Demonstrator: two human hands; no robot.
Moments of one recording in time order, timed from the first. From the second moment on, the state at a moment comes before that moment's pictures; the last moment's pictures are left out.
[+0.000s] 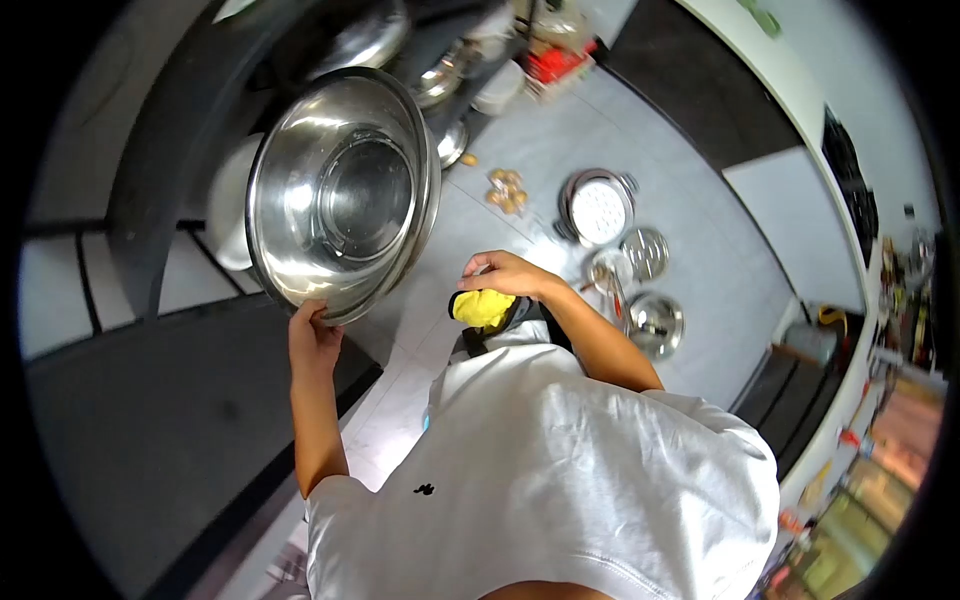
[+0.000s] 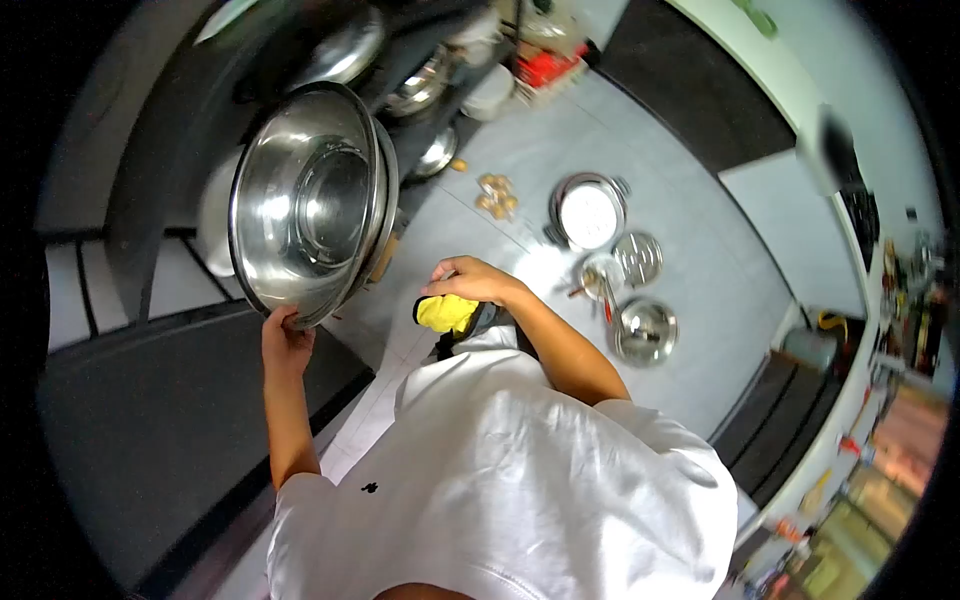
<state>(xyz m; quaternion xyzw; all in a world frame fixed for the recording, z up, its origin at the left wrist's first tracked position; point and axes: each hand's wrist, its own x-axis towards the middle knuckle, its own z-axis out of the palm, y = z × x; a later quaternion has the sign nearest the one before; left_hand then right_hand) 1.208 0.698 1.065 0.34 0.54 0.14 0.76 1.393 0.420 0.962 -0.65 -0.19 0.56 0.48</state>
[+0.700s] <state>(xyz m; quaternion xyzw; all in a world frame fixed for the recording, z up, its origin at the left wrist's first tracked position) 1.329 0.396 0.850 0.70 0.27 -0.37 0.54 1.194 0.156 0.854 -0.28 0.45 0.29 0.80</state>
